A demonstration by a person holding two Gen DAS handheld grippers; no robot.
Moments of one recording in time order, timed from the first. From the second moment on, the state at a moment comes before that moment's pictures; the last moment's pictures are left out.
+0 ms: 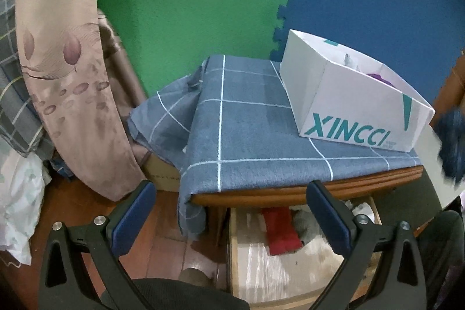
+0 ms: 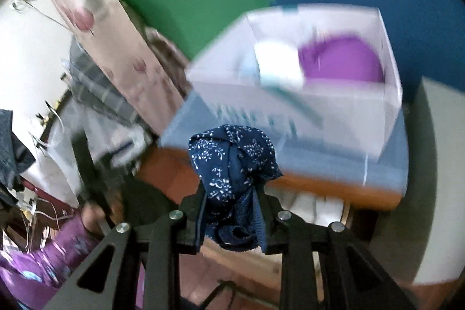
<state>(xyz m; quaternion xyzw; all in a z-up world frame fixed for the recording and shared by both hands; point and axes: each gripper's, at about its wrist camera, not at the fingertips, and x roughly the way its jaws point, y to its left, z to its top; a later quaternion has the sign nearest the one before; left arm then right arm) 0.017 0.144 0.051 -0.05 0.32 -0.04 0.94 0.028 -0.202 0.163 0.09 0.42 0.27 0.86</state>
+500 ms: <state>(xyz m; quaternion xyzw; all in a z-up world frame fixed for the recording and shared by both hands) 0.021 0.141 0.047 -0.06 0.34 -0.05 0.94 0.218 -0.156 0.218 0.01 0.43 0.22 0.87</state>
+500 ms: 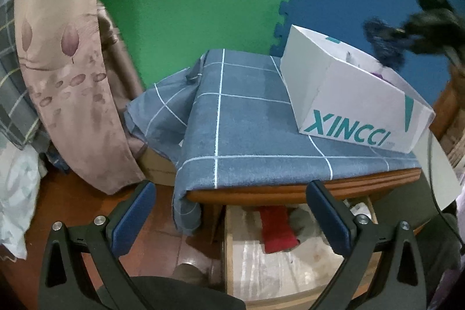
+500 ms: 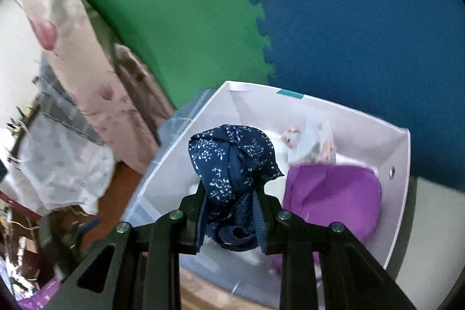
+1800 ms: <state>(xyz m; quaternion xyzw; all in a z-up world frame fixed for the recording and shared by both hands) 0.029 0.120 0.041 -0.02 0.36 -0.07 0.93 0.353 -0.079 0.124 -0.04 0.51 0.15 0.84</state>
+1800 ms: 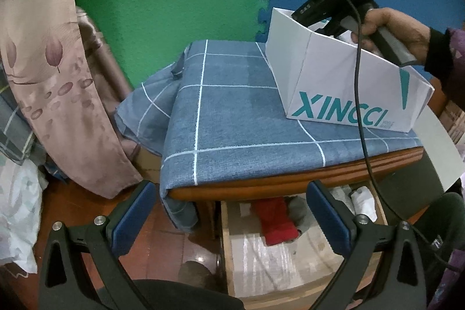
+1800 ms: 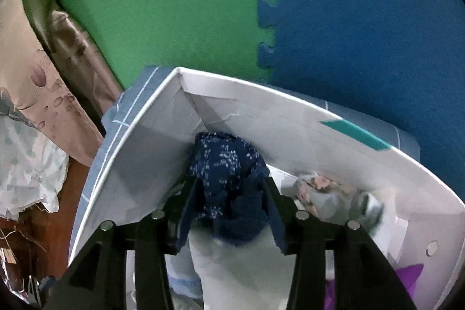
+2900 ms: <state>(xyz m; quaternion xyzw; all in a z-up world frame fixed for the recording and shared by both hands) 0.028 0.085 0.034 0.10 0.35 -0.03 0.93 -0.013 -0.316 0.111 -0.03 0.17 -0.03 0.99</state>
